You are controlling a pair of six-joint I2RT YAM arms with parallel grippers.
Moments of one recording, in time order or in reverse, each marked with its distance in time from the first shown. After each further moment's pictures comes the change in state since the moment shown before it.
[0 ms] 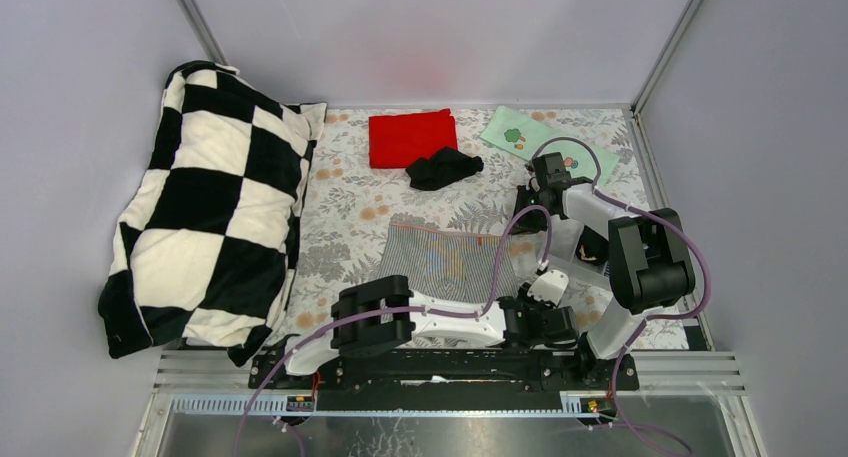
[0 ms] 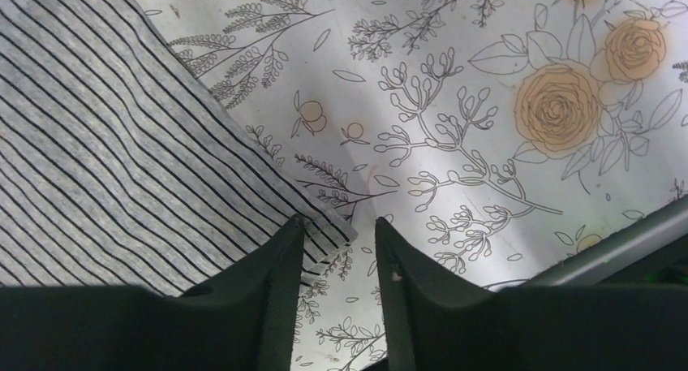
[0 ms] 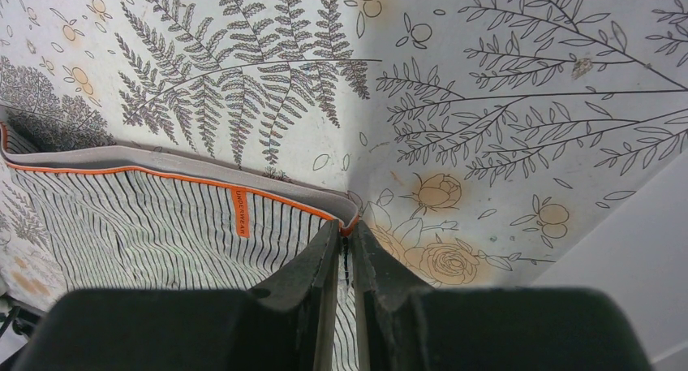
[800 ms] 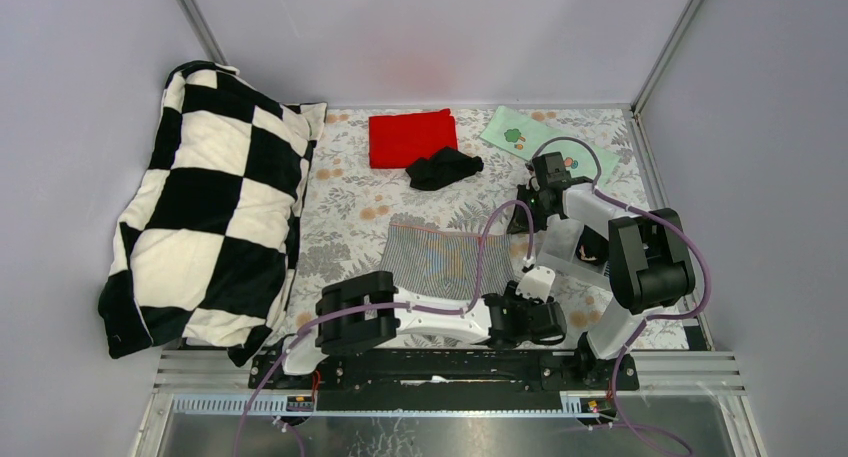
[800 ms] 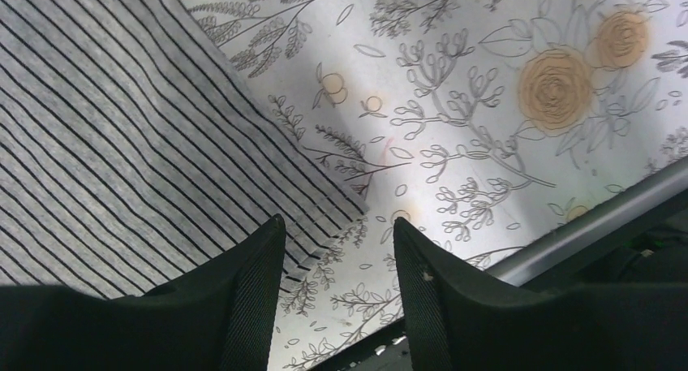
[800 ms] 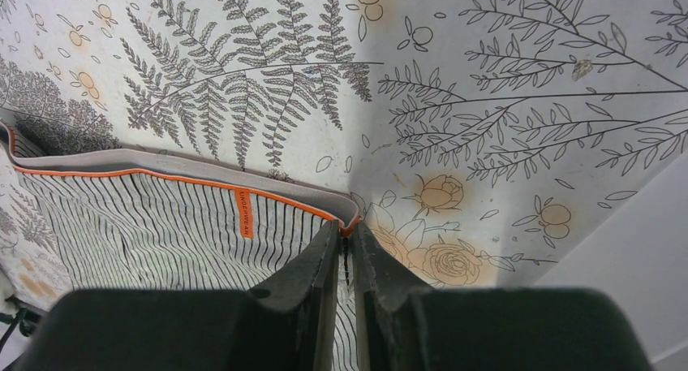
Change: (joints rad) left arm 0.013 -0.101 -0.140 0.066 0.052 -0.062; right arm 0.000 0.000 0.005 0.000 0.000 0.013
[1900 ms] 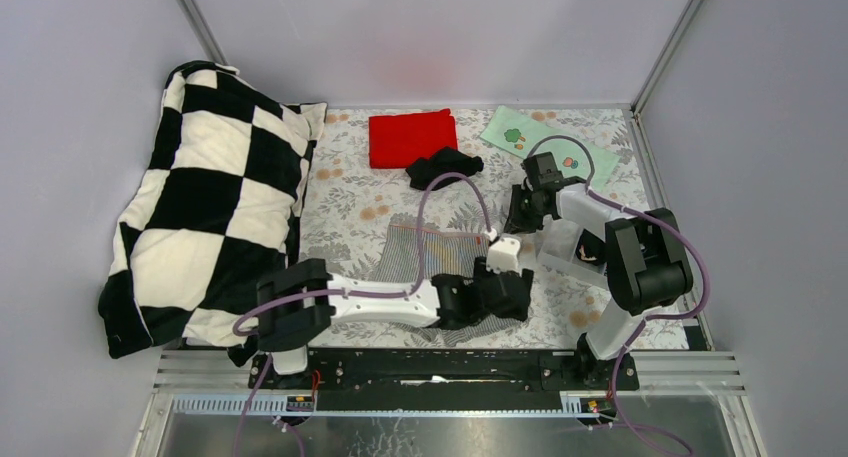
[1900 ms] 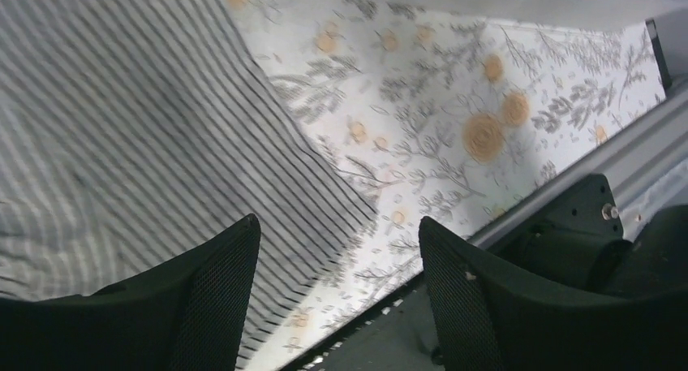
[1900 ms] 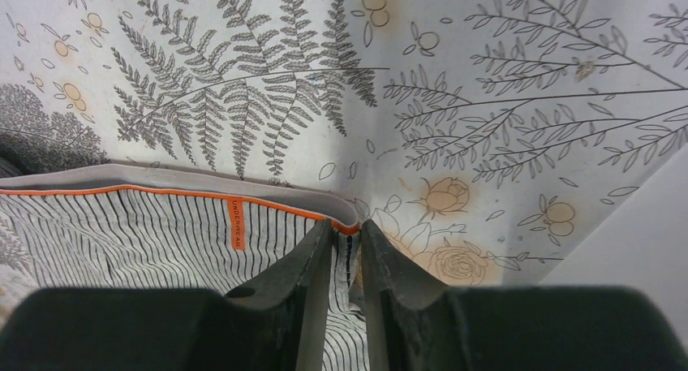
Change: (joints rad) left arm 0.108 -0.365 -0.332 0.232 0.079 0.032; right arm 0.062 0.000 0.009 0.000 0.100 0.024
